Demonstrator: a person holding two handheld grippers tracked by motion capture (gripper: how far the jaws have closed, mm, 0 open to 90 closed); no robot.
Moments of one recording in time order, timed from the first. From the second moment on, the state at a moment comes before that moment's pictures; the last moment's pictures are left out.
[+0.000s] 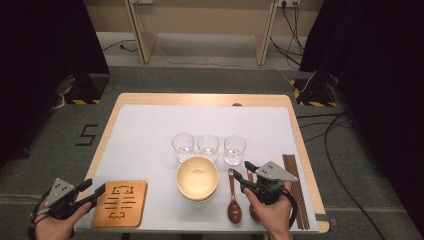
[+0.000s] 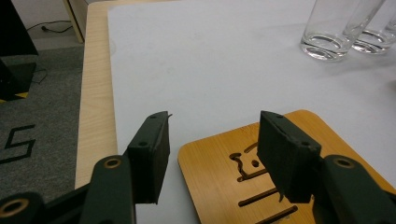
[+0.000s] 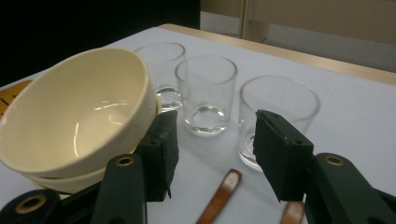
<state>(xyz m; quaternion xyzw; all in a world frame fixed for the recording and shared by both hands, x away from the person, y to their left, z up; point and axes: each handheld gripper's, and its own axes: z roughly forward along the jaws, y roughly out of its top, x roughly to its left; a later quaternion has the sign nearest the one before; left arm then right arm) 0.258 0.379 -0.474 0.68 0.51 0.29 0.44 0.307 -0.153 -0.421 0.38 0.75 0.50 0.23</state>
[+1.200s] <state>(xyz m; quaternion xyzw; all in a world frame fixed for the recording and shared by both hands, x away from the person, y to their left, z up) 0.258 0.380 -0.476 0.69 0.52 0.27 0.43 0.312 -0.019 -0.404 0.23 0.81 0.52 0.15</state>
